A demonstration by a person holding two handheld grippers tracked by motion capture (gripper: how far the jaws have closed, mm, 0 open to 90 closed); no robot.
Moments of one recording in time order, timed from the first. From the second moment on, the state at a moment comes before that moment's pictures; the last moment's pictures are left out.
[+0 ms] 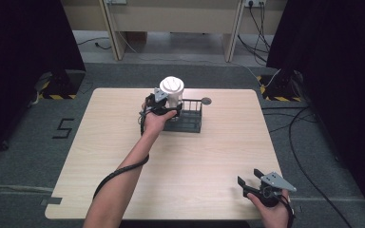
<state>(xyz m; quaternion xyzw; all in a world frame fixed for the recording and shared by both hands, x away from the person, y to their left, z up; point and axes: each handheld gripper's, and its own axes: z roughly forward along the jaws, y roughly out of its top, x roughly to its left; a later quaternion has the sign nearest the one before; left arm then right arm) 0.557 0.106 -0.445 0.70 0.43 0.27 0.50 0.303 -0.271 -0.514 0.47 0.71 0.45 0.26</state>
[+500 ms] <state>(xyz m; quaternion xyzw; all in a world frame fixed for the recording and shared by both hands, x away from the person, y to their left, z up) 0.536 0.113 -0.434 0.69 0.42 0.28 0.52 0.303 -0.270 -0.514 0.47 0.72 0.45 0.26</state>
